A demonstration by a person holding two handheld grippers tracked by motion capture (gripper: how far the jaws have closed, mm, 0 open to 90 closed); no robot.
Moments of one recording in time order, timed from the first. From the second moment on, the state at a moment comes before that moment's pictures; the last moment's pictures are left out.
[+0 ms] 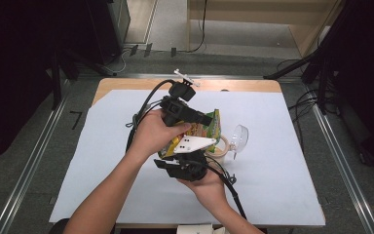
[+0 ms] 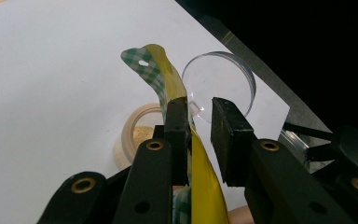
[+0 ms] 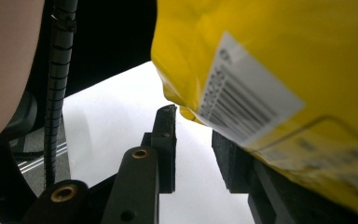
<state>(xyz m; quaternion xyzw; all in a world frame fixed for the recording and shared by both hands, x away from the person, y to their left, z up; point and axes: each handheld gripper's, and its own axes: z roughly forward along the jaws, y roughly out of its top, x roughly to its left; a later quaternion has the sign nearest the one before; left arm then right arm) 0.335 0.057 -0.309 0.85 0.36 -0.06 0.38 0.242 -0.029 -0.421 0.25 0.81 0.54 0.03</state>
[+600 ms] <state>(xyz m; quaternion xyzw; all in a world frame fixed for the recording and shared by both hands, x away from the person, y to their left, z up) 0.337 0.057 -0.310 0.85 0.36 -0.07 0.38 0.242 -0.029 -0.421 0.25 0.81 0.53 0.03</state>
